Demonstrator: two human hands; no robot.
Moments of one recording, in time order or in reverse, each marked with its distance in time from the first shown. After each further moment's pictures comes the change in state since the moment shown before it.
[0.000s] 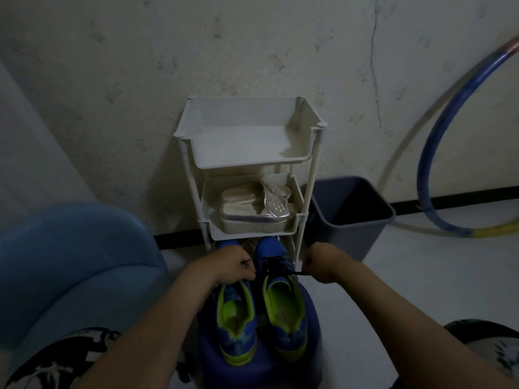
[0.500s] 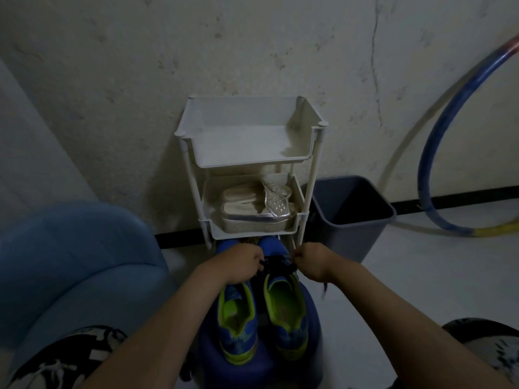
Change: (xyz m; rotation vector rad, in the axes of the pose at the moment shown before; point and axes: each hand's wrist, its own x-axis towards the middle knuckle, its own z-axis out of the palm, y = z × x) left_hand 0.000 0.028 0.006 -0.046 0.037 -0.025; right_hand -0.008 -0.018 -0.003 0.116 0.022 -0.144
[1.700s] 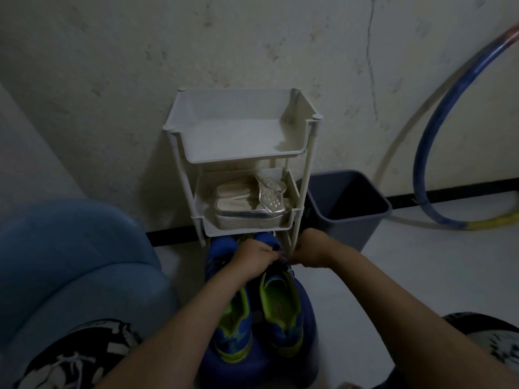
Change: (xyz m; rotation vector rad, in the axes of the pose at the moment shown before) left_hand 0.026 0.026 0.035 -0.411 0.204 -0.111; right_hand -0.004 -0.004 -0.021 0.159 0.007 0.036
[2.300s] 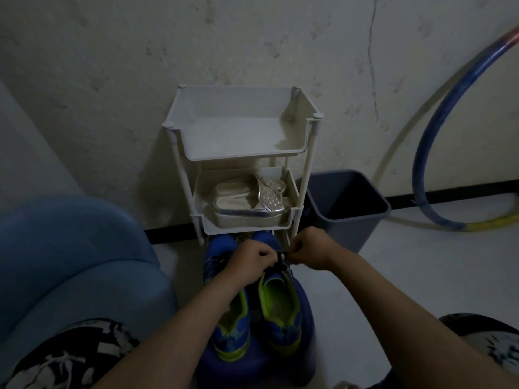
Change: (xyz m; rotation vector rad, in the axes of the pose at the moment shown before) left_hand 0.000 -0.016 0.005 0.044 0.034 0.221; right_hand 0.005 0.012 0.005 -0.006 0.102 -0.068
